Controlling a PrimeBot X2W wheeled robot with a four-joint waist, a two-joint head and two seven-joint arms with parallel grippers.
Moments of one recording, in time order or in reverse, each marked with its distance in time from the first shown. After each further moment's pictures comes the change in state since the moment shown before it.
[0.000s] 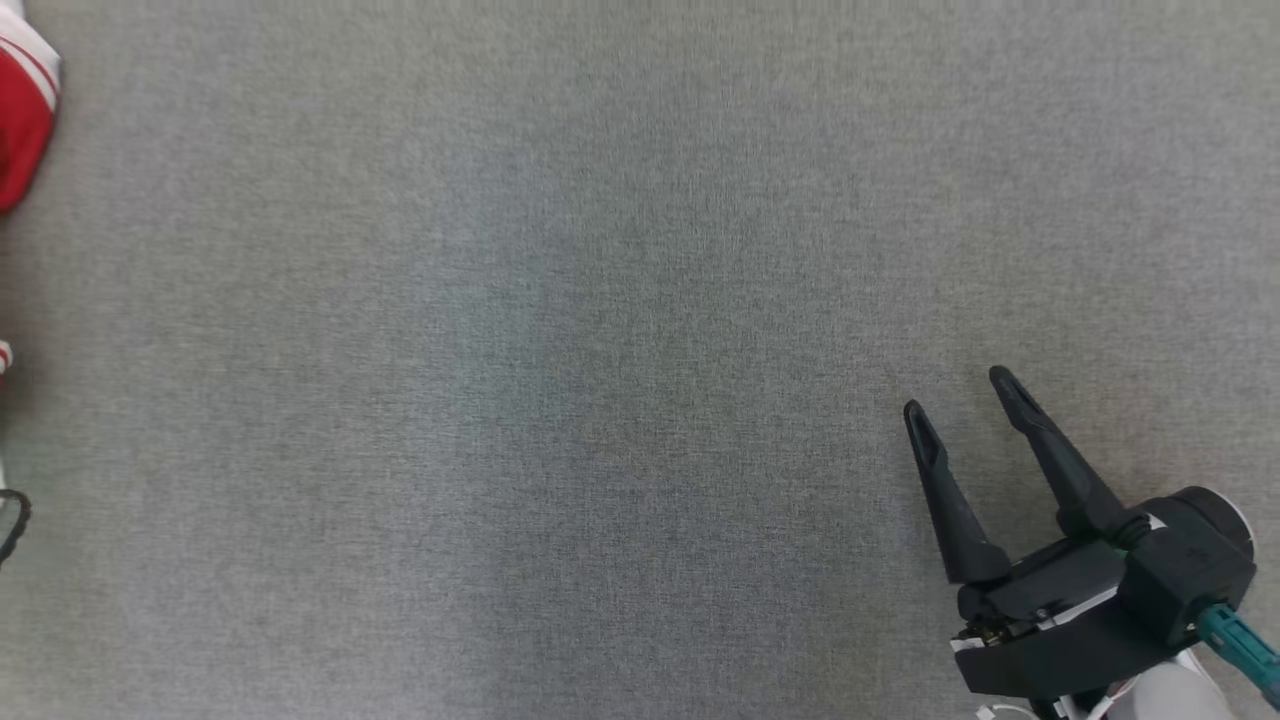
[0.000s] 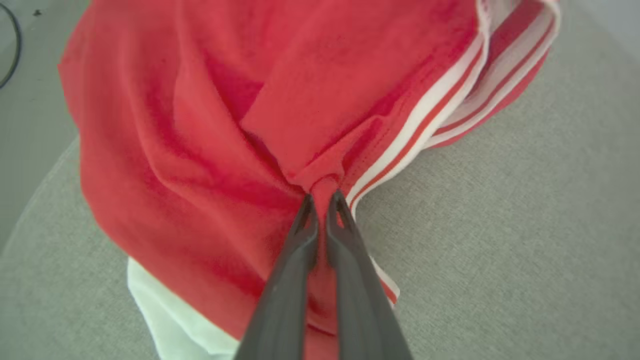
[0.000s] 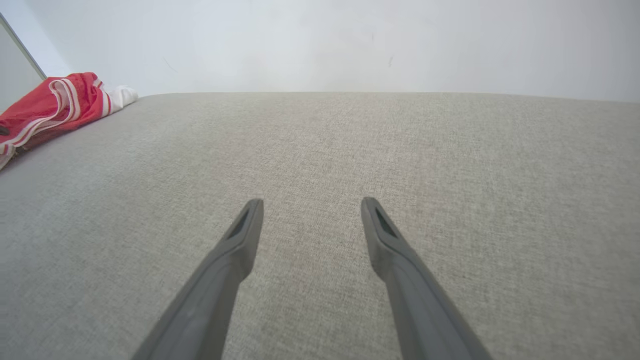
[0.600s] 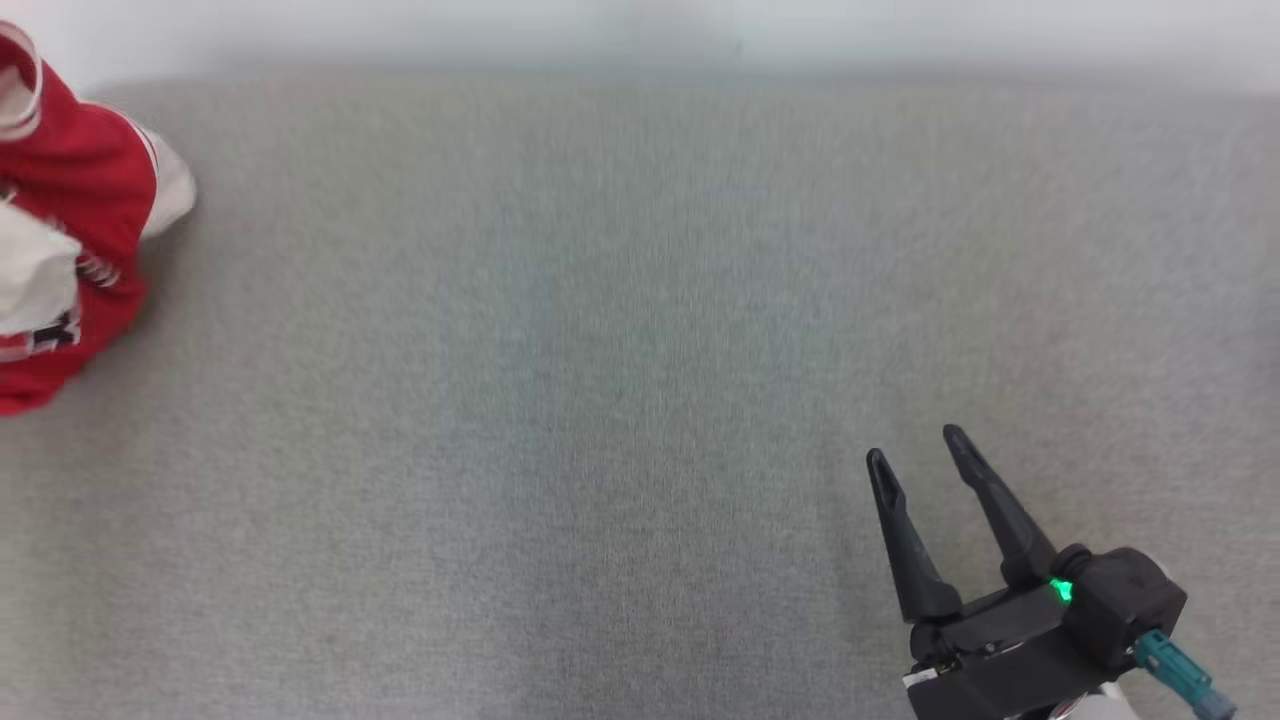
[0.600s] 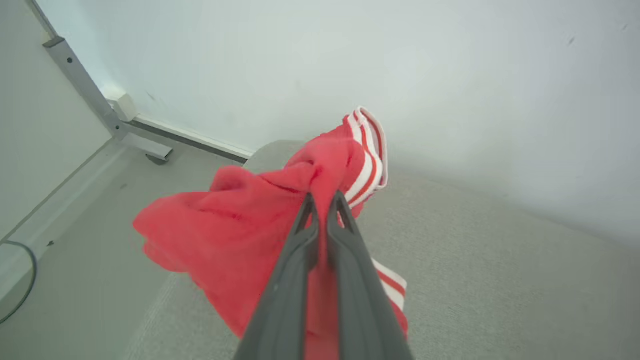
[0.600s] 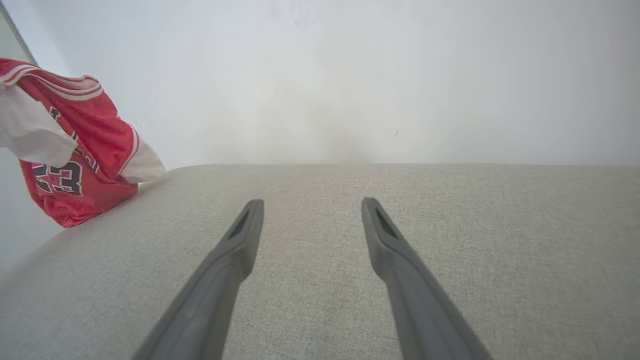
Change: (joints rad) left arm -0.092 0.087 -0.084 -0.089 -0.006 -0.188 -0.068; right arm 0.017 0.089 0.027 0.148 0.050 0.000 -0.064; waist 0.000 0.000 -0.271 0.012
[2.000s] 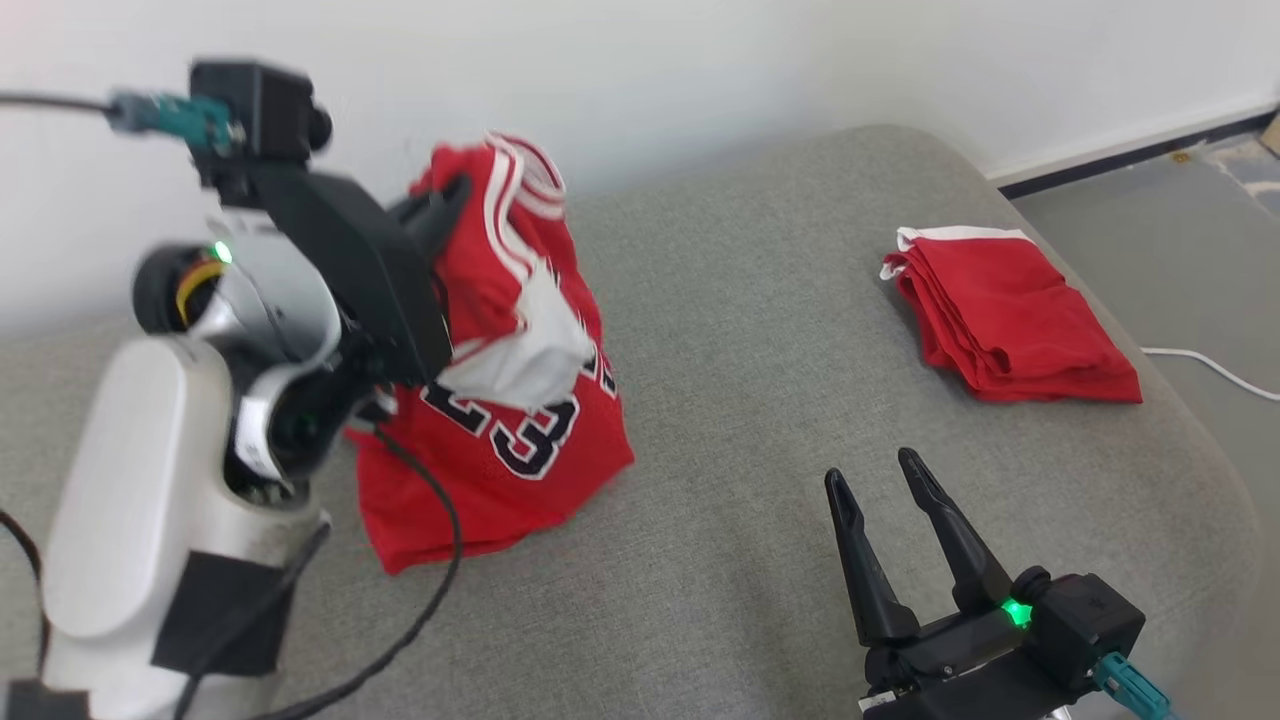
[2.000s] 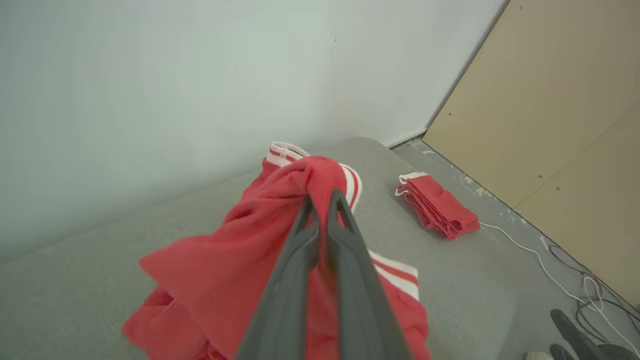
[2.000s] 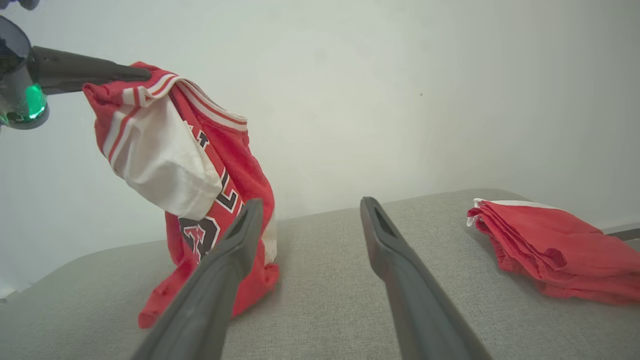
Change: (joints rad) left arm 0.015 -0.364 -0.403 -0.095 -0.043 -0.072 -0.079; right arm 0.027 0.083 0.028 0.010 0.018 0.000 -0.014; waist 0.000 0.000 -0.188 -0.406
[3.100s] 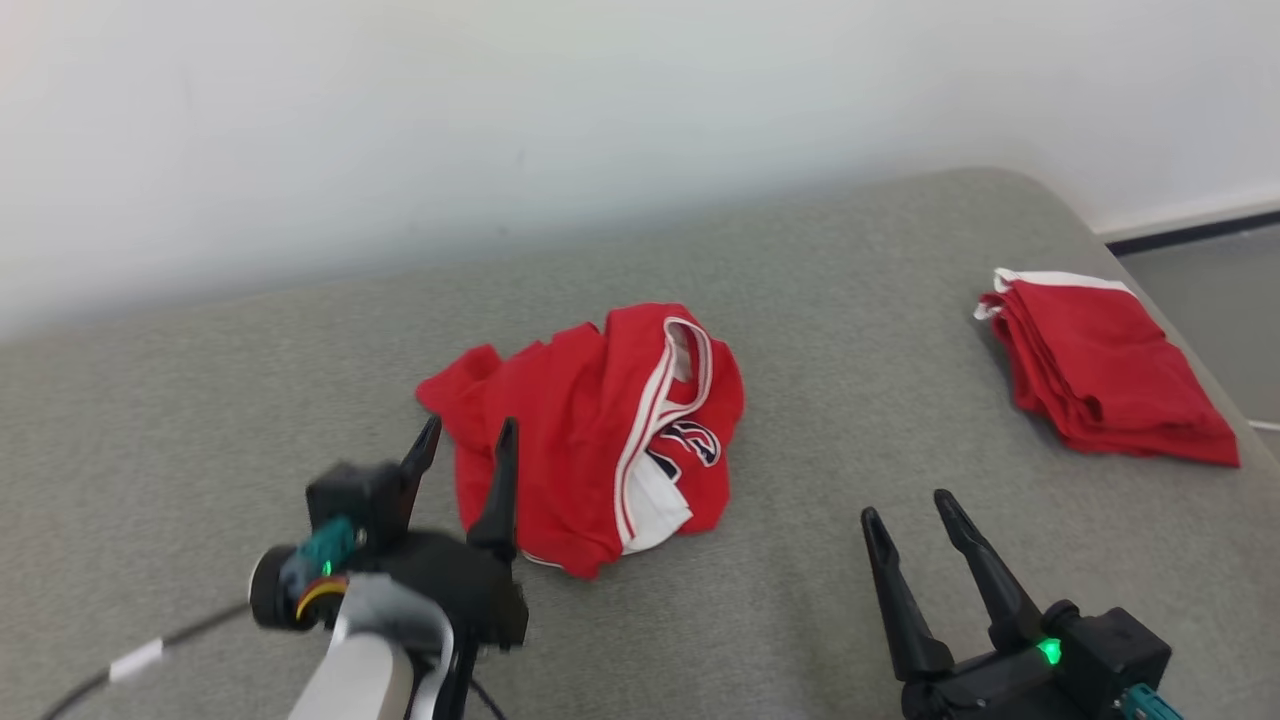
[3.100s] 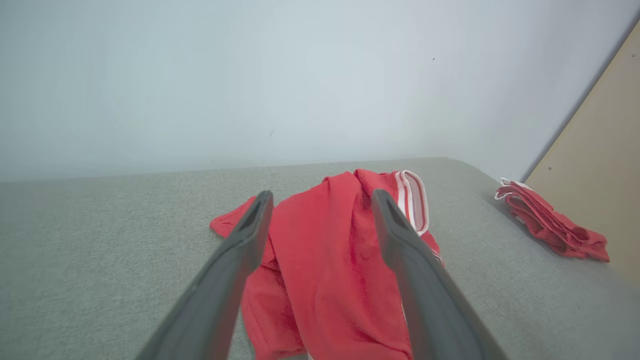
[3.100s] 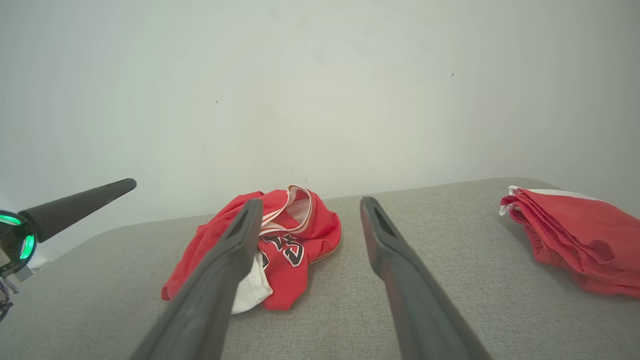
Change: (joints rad) left arm 0.379 -0.097 -0.097 0.239 0.212 0.054 -0.767; right arm 0.057 -0.036 -0.026 0.017 0.001 0.000 0.000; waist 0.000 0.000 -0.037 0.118
